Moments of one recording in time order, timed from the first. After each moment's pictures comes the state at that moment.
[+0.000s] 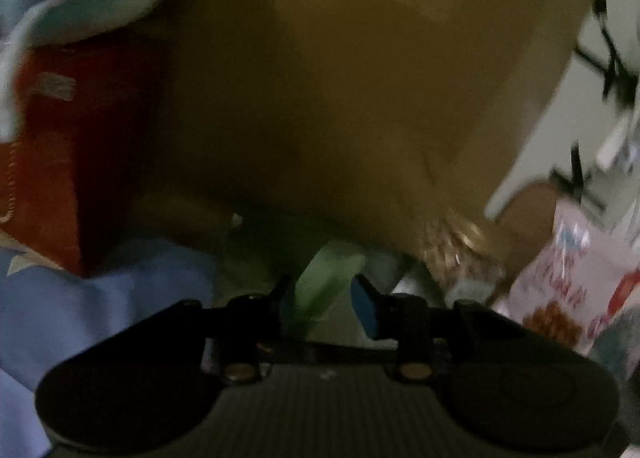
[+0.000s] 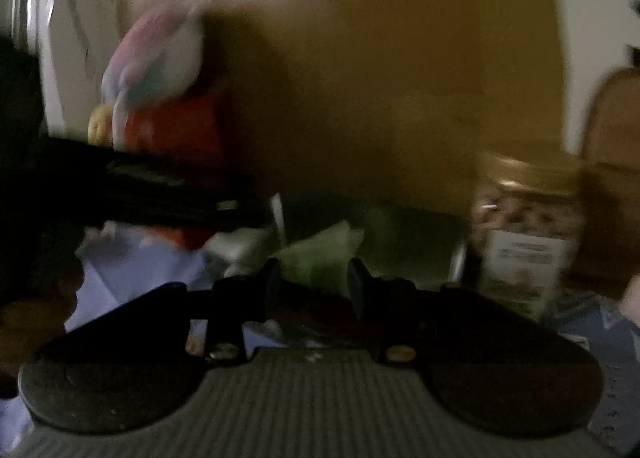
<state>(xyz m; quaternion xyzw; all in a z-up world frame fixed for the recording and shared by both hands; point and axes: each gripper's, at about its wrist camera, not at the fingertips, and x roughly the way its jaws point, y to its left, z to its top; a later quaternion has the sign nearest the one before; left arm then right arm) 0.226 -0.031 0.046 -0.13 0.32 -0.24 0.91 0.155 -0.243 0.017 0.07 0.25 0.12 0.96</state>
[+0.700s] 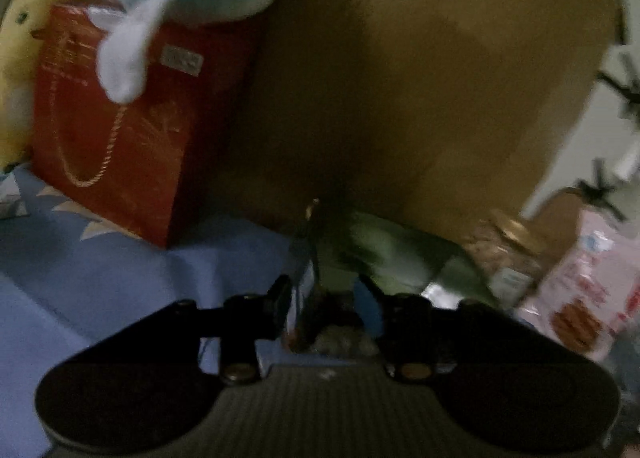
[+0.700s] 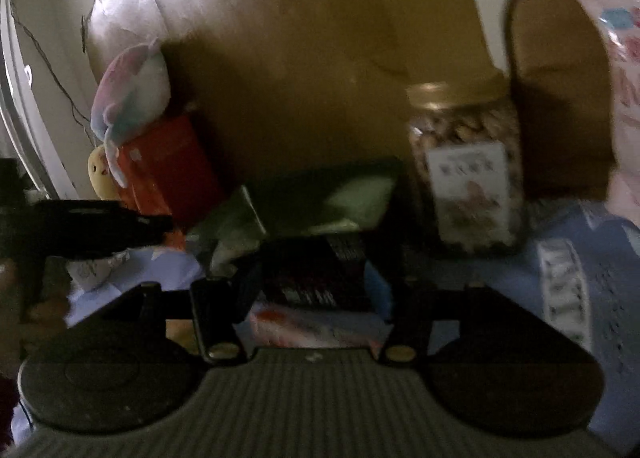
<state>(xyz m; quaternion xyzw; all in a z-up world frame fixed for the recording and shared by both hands) 0.189 0.018 0.022 -0.14 0.32 -0.21 0.91 0.107 -0.283 -0.011 0.16 0.28 0.11 0.94</state>
